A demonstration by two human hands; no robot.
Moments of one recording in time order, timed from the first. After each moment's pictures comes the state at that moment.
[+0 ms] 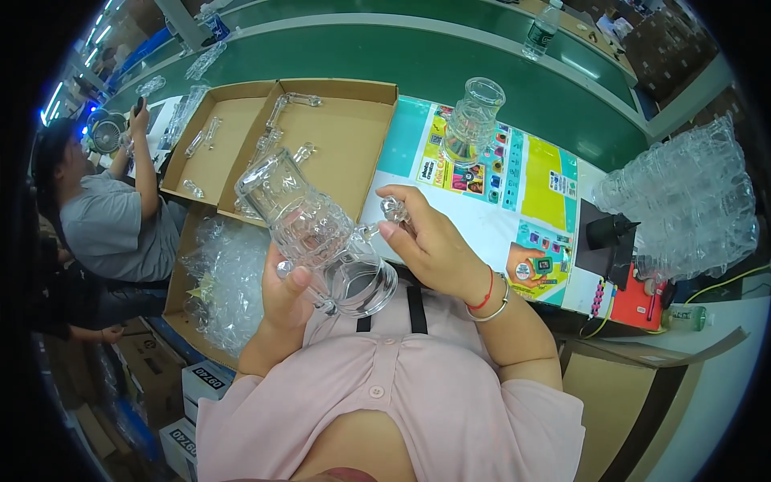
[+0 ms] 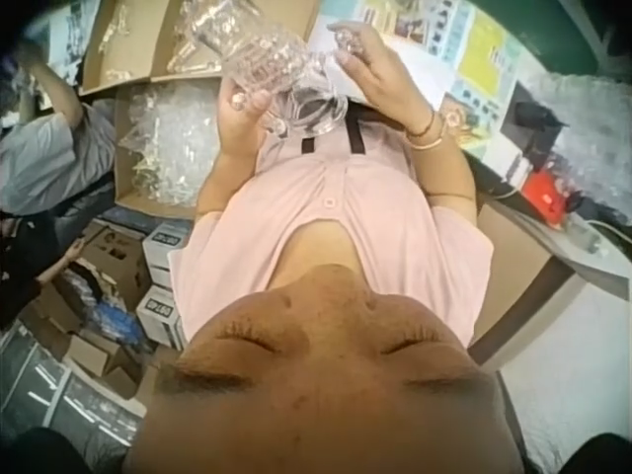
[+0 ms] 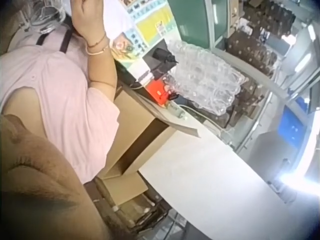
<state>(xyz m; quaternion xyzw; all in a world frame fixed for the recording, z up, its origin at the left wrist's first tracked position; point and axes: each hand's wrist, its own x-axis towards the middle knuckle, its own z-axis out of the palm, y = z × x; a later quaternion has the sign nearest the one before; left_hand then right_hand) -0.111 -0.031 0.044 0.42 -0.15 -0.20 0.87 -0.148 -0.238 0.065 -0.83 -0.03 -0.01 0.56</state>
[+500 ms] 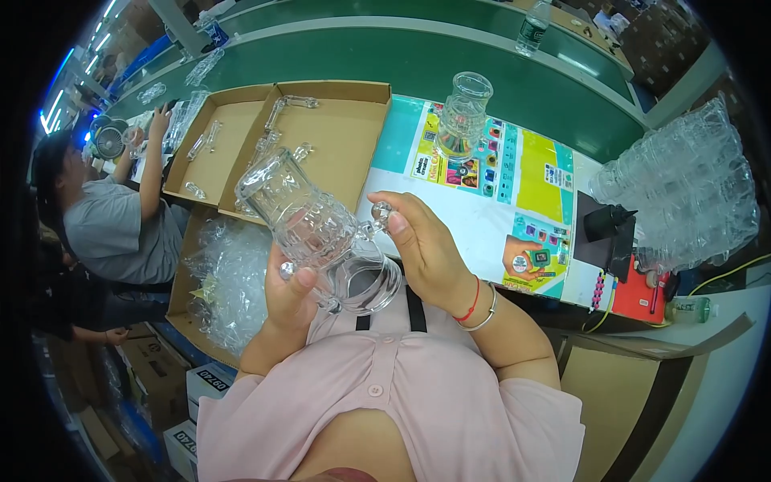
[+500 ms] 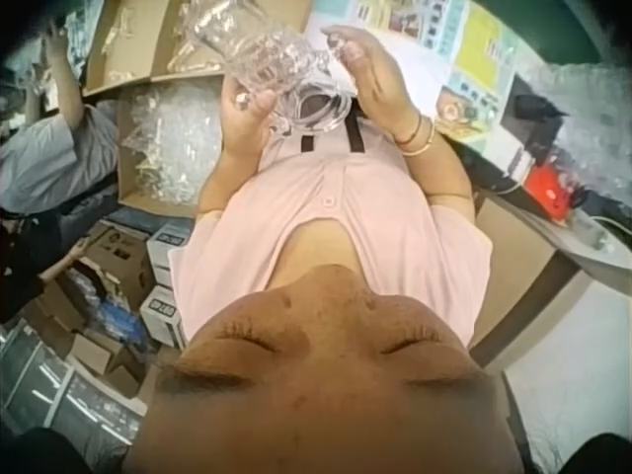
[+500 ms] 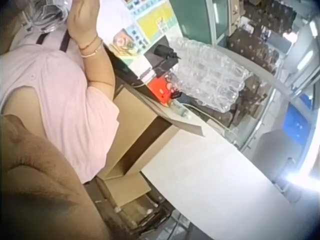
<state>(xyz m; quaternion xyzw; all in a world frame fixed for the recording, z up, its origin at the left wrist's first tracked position) -0.123 -0.039 0.047 0.42 -0.17 -0.20 0.87 -0.166 -0.225 0.063 -0.77 -0.05 -0.14 0.62</state>
